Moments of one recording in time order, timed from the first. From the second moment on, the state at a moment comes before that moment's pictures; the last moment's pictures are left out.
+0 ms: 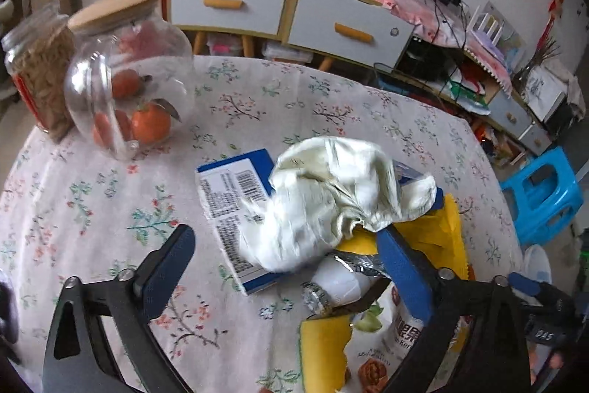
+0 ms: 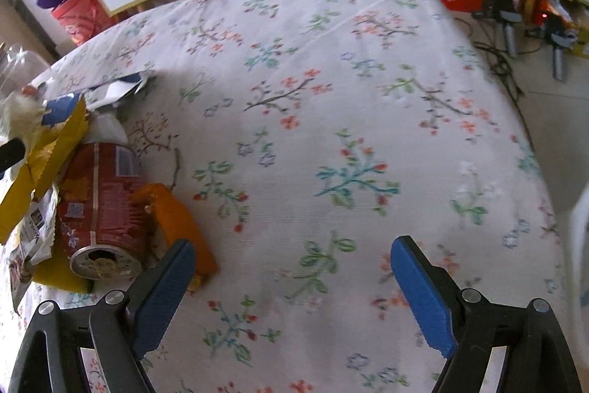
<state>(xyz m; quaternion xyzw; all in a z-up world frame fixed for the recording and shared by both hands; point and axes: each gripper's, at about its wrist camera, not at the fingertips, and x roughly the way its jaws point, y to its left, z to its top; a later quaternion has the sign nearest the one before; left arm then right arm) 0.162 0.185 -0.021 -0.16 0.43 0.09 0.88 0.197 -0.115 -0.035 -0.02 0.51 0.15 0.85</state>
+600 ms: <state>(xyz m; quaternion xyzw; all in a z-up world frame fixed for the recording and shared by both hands) 0.162 0.185 -0.027 -0.17 0.42 0.07 0.89 0.191 -0.069 -0.054 -0.07 0.49 0.21 0.84</state>
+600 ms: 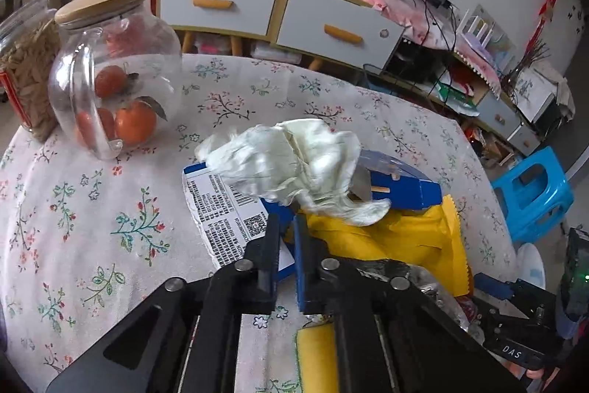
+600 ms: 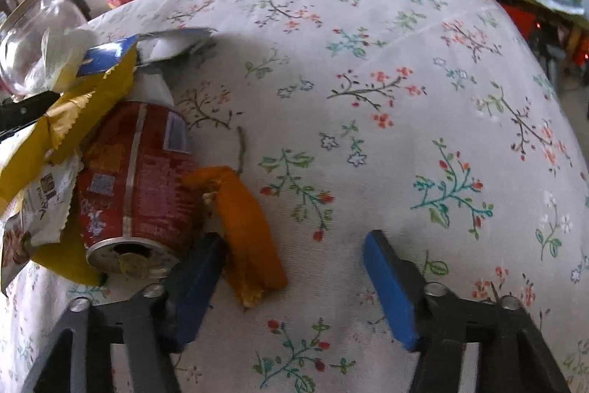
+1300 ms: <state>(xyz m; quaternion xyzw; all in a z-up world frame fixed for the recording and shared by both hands) 0.191 0.209 0.000 -0.23 0.39 0.10 0.88 0.196 -0.095 -0.036 -0.04 0.49 0.20 0.85</state>
